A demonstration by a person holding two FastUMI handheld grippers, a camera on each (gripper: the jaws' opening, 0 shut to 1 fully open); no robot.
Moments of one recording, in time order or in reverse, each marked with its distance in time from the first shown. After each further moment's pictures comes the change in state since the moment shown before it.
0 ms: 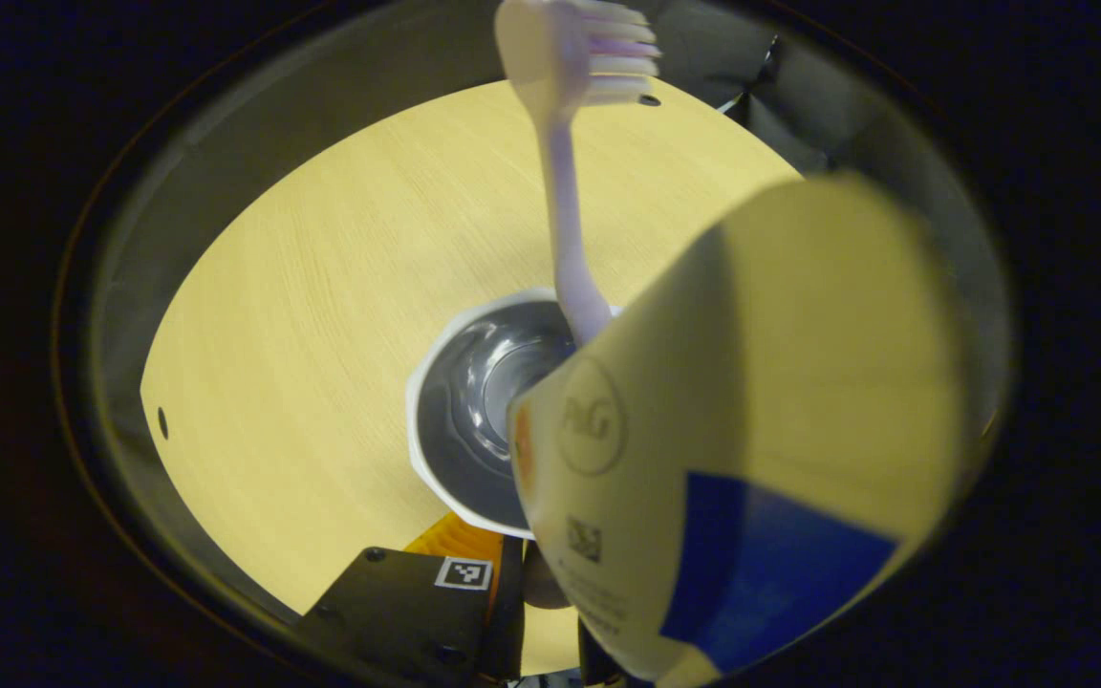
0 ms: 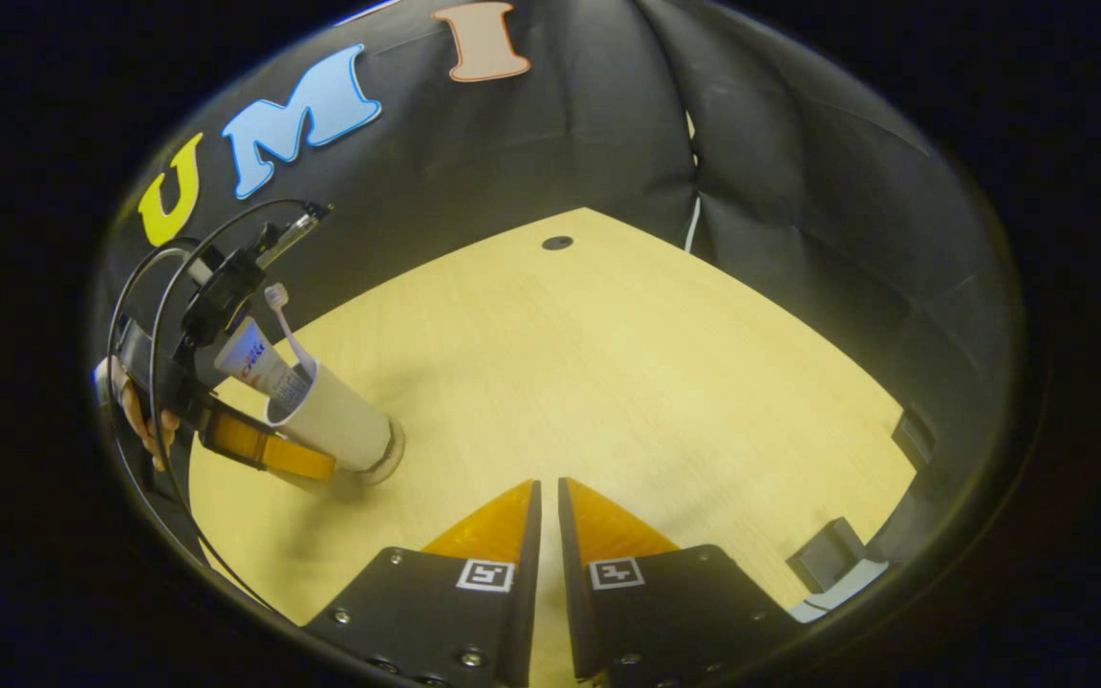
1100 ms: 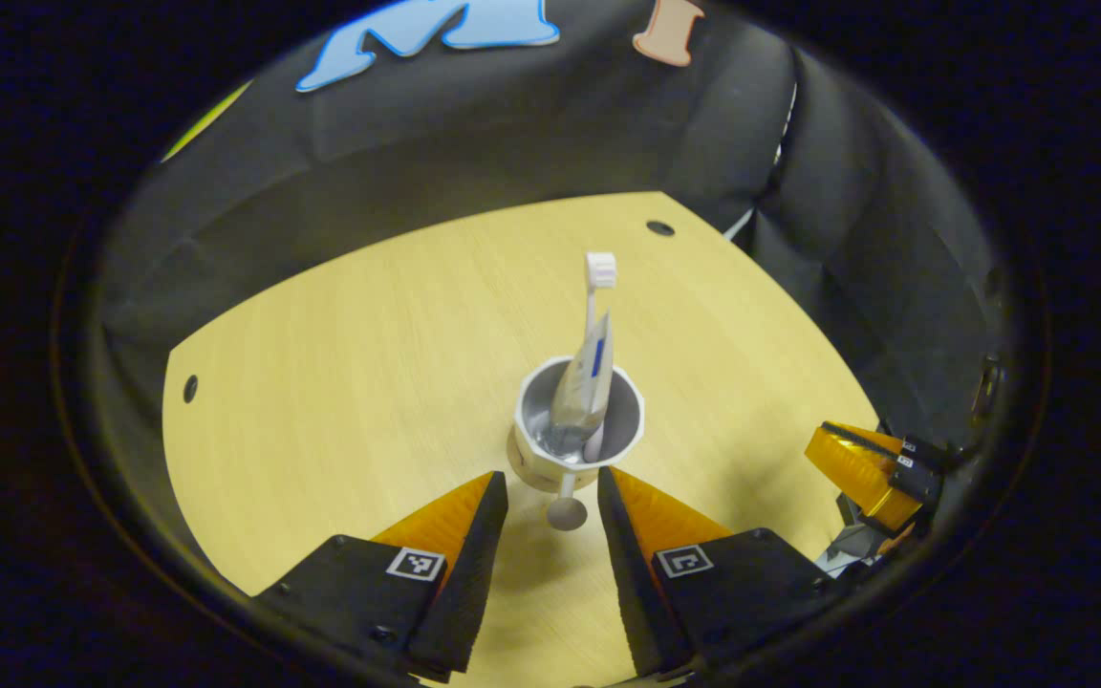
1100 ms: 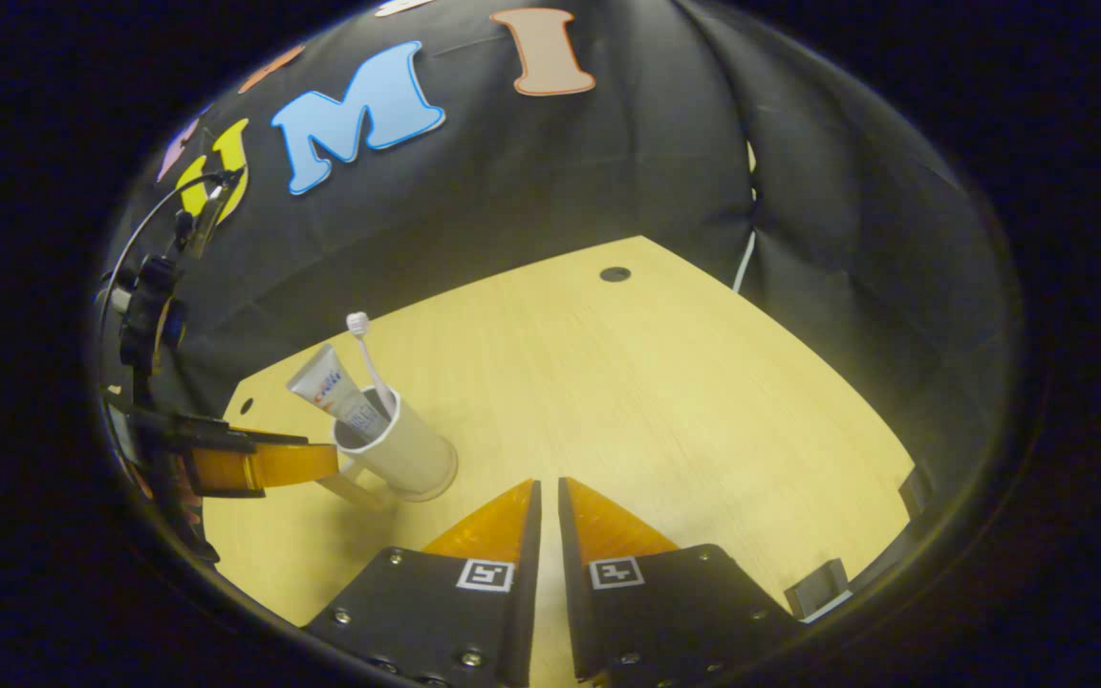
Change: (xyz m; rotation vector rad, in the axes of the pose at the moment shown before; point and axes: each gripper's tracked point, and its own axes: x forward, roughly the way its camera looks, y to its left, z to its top) left arm -0.270 0.129 -0.034 -0.168 -0.523 0.049; right arm -0.019 0.053 0.045 -0.144 -0.073 0.144
